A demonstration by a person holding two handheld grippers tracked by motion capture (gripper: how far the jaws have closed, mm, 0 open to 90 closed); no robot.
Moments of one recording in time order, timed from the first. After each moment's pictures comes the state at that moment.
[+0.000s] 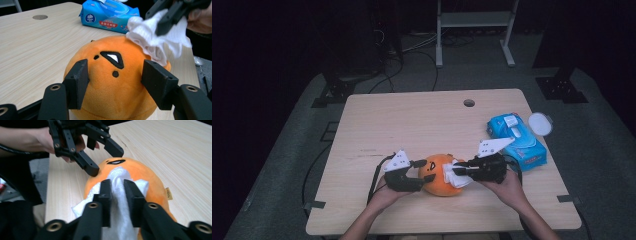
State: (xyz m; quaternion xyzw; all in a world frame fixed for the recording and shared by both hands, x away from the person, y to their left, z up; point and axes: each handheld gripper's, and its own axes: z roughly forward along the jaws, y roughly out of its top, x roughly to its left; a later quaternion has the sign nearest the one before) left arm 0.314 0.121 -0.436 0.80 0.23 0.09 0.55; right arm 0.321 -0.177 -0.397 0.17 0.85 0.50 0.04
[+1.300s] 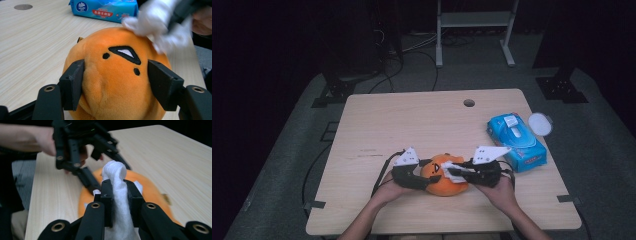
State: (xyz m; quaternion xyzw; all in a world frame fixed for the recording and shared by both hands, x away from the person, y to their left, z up) left arm 0.332 0.105 -0.443 0.83 0.20 0.07 0.52; right arm 0.311 -0.159 -0.409 0.16 0.84 0.51 0.10
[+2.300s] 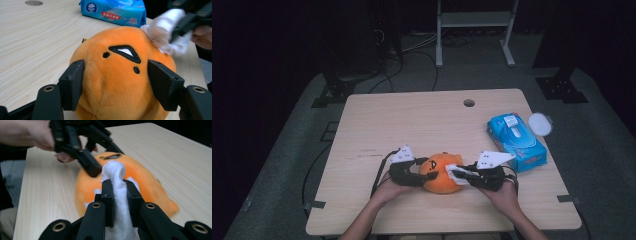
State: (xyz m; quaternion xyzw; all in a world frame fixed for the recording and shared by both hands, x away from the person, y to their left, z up) left arm 0.340 0.114 -0.449 0.81 0.23 0.05 0.54; right arm 0.311 -0.182 -0.427 0.20 0.82 0.52 0.11
